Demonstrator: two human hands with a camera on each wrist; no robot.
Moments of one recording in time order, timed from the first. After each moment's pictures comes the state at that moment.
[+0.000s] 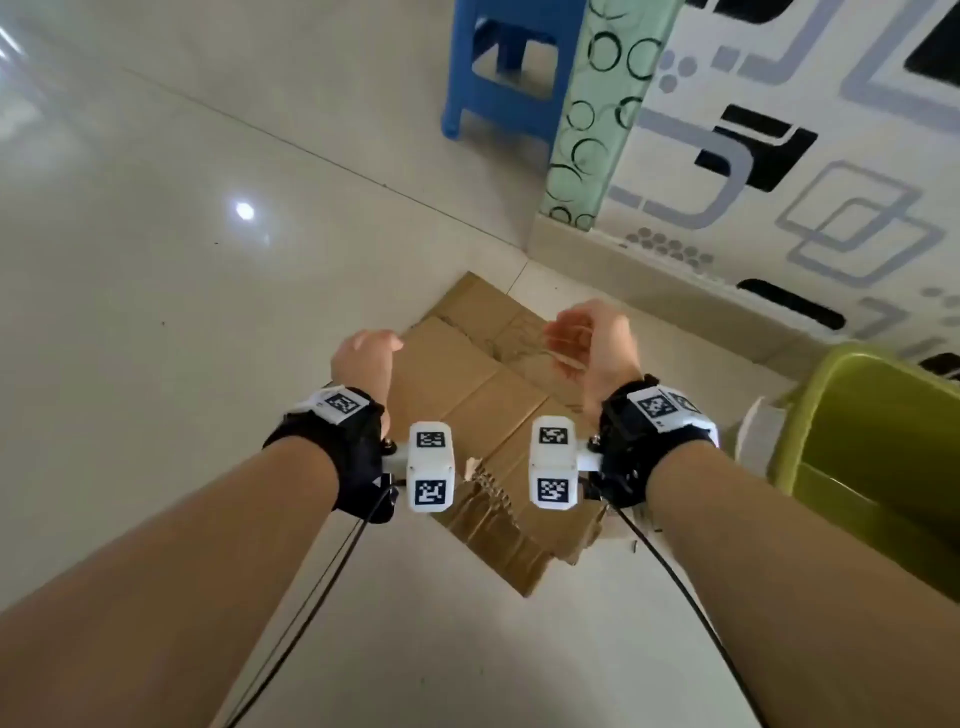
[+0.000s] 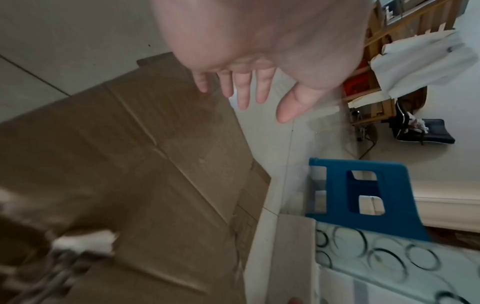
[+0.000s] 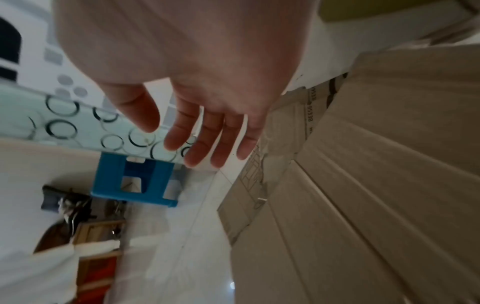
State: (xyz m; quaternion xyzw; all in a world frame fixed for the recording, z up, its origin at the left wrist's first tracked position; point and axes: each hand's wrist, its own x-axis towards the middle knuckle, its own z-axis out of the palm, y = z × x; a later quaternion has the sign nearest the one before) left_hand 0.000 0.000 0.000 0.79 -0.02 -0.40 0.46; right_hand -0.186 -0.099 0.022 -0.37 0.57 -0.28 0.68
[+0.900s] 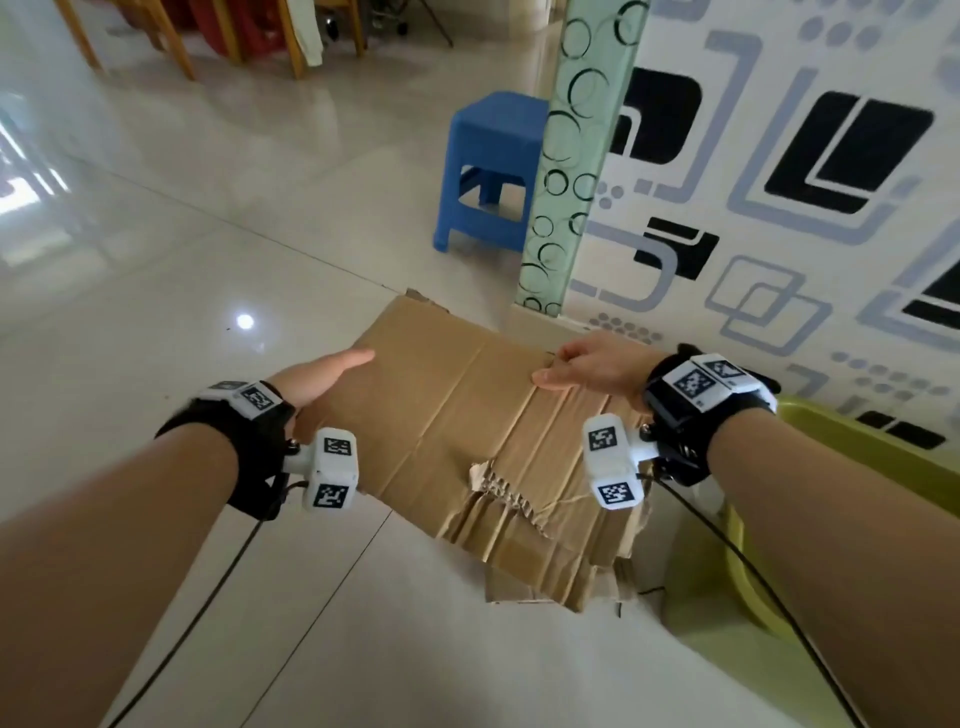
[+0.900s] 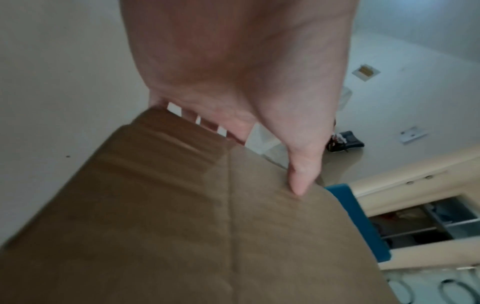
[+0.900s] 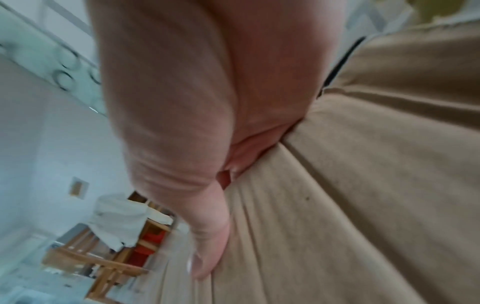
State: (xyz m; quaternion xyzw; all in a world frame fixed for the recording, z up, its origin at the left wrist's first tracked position) left_hand 0.044 0.028 0.063 0.79 -0.21 -0.50 0.29; right_hand -0.222 -0.127 0.085 -0.77 0.47 0.02 0.42
